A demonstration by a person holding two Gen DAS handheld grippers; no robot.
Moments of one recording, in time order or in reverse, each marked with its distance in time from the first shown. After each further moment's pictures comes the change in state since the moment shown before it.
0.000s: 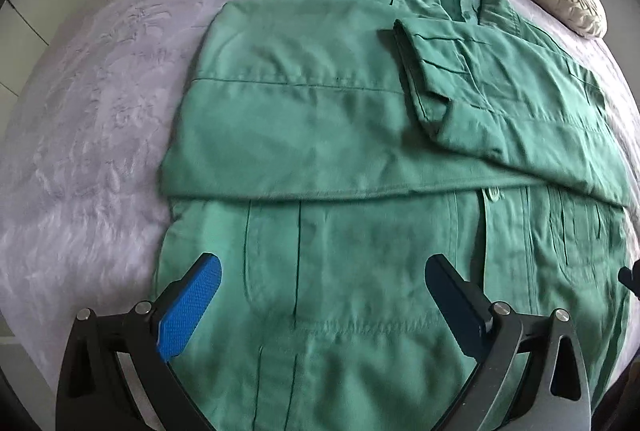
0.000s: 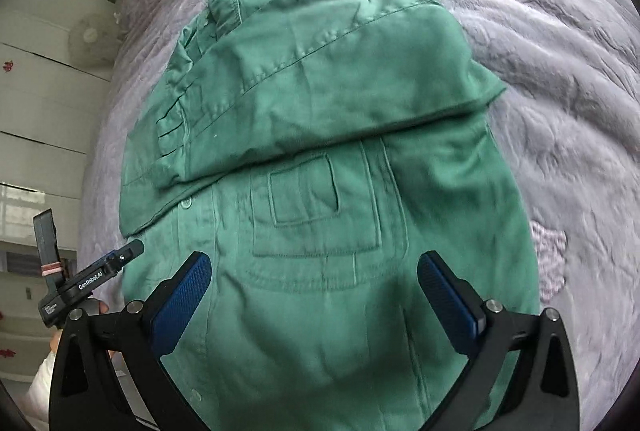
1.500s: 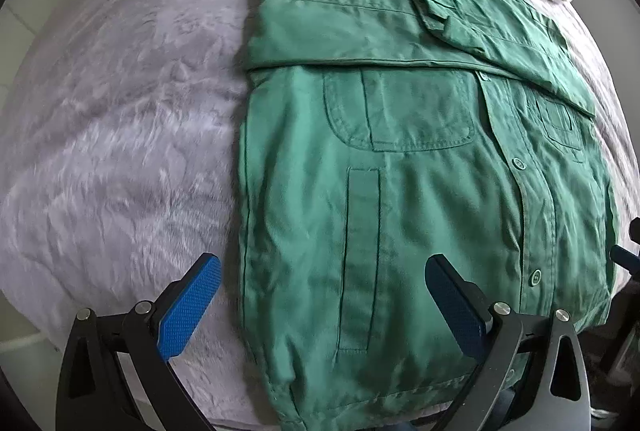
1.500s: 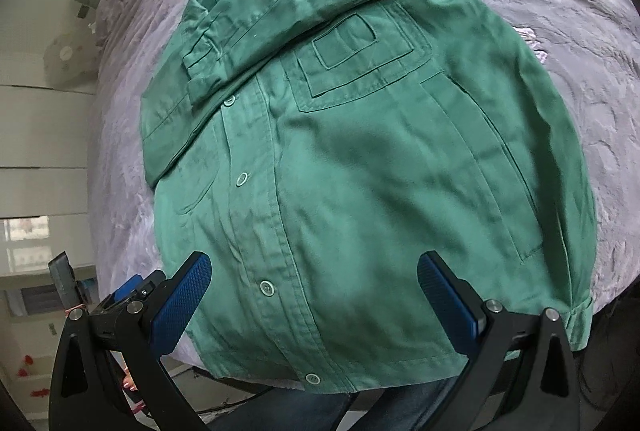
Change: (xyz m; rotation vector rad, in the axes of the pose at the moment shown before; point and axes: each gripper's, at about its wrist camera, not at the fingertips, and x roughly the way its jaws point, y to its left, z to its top) left arm -0.058 0.074 -0.102 0.046 0.095 -0.072; right arm -0.030 0.057 -0.103 0.161 0.100 -0.016
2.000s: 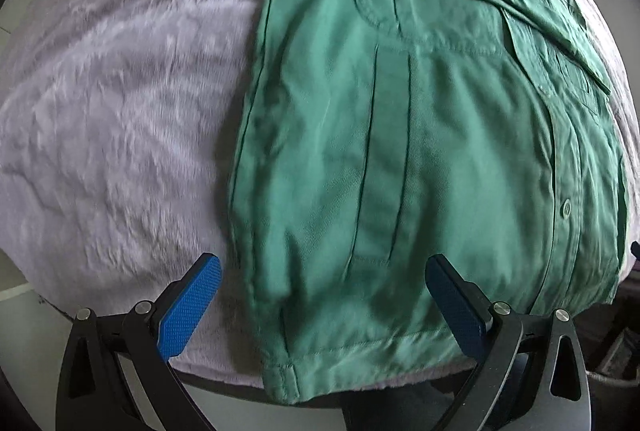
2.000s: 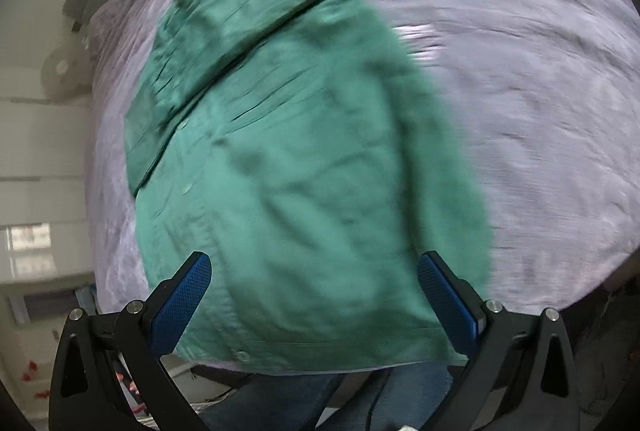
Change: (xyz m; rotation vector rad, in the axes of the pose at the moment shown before) left arm 0.023 0.018 -0.069 -0.090 0.126 -0.029; right arm -0.050 -0.107 -0.007 0.081 -0.050 -0.012
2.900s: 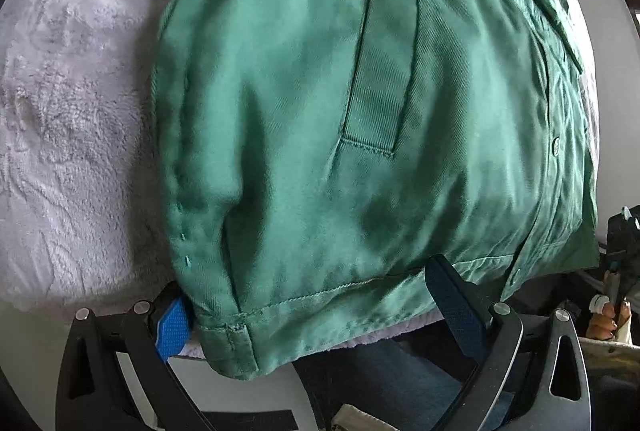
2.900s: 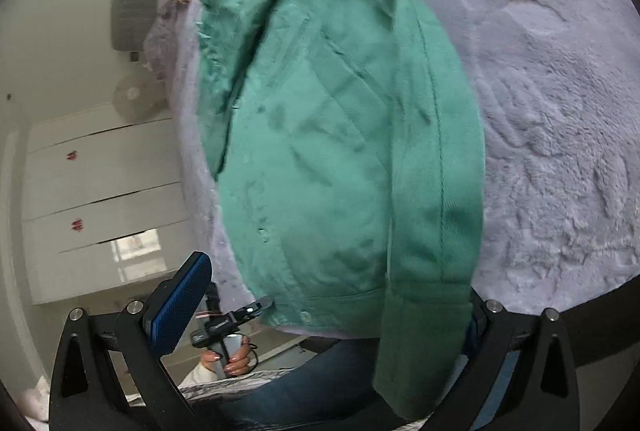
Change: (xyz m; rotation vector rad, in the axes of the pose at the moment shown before) left arm 0.058 0.005 -0.053 -0.057 0.203 -0.270; right arm 0.045 -0.038 -0.029 0.151 0.156 0.406
